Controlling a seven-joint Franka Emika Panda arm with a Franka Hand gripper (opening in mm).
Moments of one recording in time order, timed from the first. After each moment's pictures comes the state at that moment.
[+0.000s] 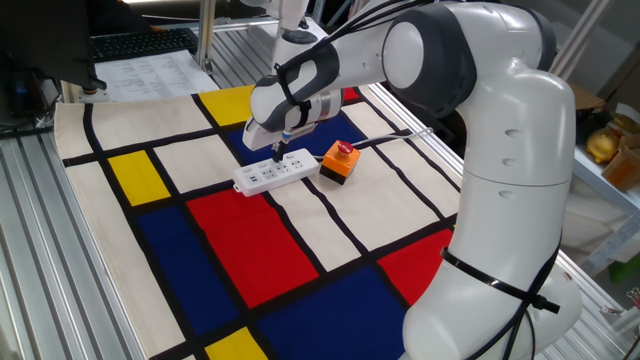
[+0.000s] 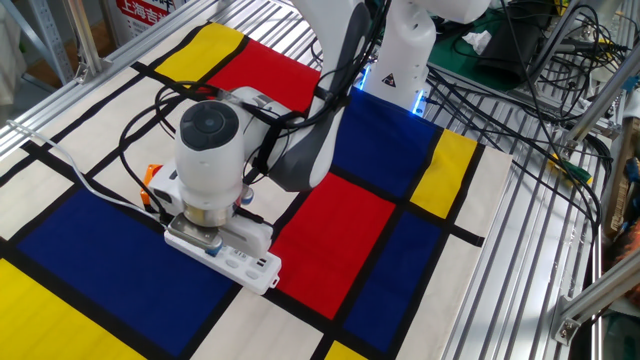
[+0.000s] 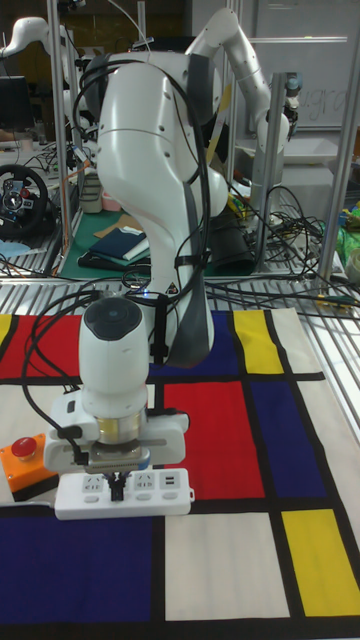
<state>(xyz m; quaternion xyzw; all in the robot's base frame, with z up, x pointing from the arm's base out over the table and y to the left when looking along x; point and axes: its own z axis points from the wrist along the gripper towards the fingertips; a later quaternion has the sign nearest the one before) 0.601 -0.082 0.089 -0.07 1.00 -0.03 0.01</state>
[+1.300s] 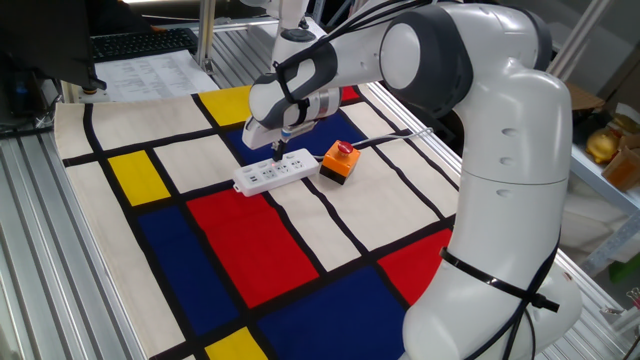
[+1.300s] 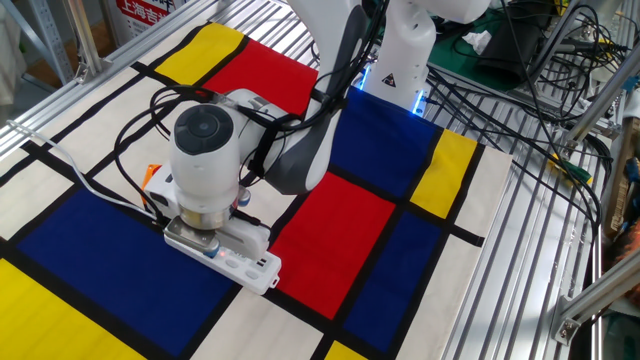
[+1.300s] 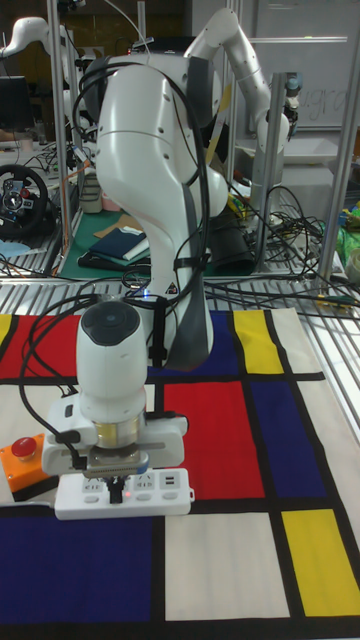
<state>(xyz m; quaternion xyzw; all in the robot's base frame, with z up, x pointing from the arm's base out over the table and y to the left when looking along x) 0.605 -0.083 0.088 -0.07 1.00 -0.03 0.00</state>
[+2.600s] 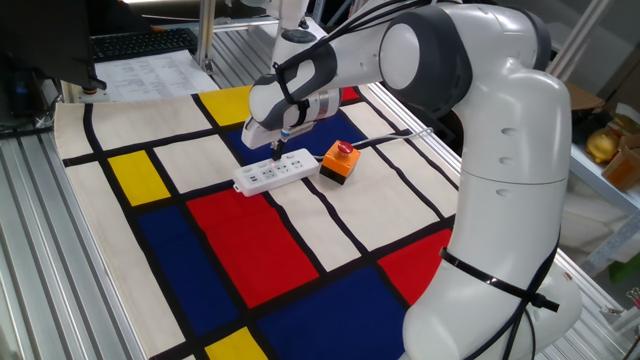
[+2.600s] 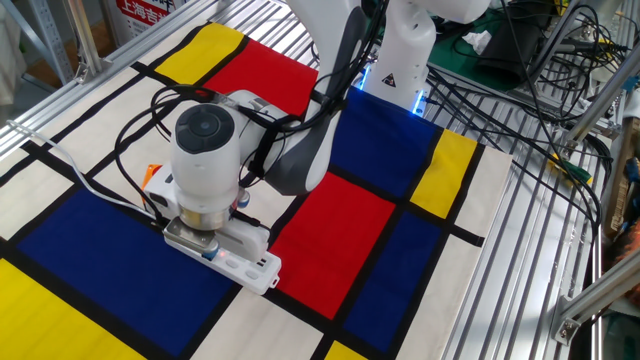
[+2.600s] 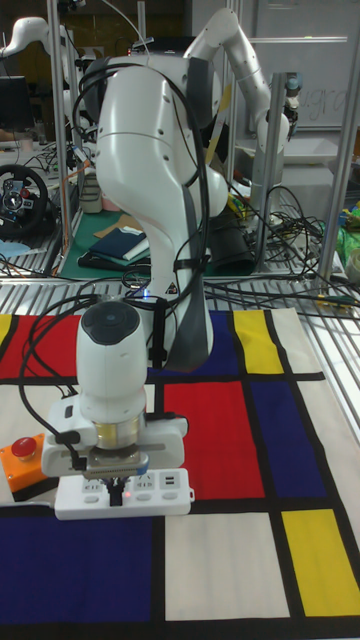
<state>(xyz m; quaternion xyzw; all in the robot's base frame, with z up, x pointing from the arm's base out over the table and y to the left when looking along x) 0.609 -0.083 0.087 -0.07 1.00 -0.03 0.01</state>
